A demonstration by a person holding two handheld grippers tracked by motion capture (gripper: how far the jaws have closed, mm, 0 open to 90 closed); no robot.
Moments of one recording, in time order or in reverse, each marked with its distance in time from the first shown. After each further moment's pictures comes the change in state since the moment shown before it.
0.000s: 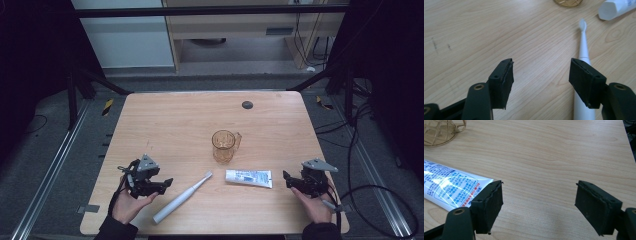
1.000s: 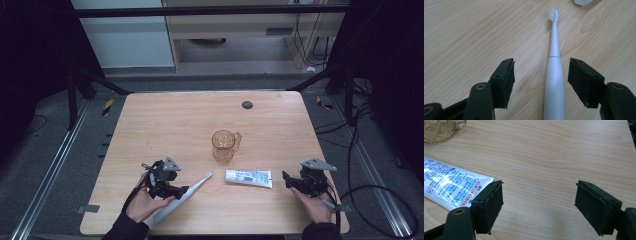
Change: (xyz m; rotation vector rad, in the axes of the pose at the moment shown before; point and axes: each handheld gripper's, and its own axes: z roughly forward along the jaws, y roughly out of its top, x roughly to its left) left arm -0.034 0.022 0.028 0.162 -0.083 0.071; right arm 0.001 0.000 0.002 0.015 0.009 -0.009
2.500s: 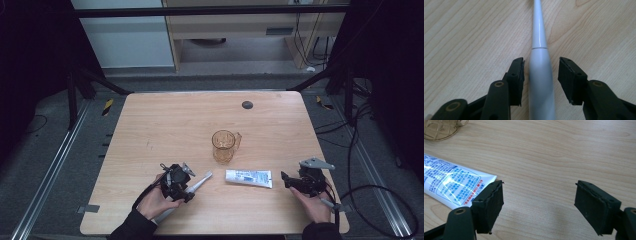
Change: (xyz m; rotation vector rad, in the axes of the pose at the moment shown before) left arm -0.011 0.010 0.039 0.218 -0.078 0.074; right arm 0.000 0.001 0.004 0.021 0.023 0.000
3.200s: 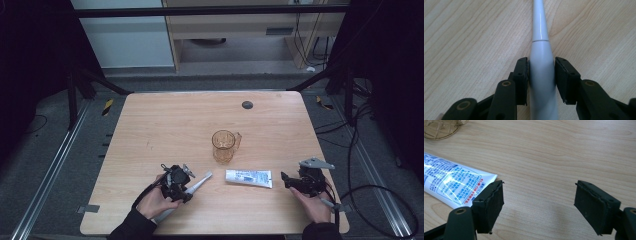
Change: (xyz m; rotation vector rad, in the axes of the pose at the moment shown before) left arm 0.003 -0.002 0.004 0.043 -0.007 0.010; right arm 0.000 0.000 0.000 0.011 0.009 0.002
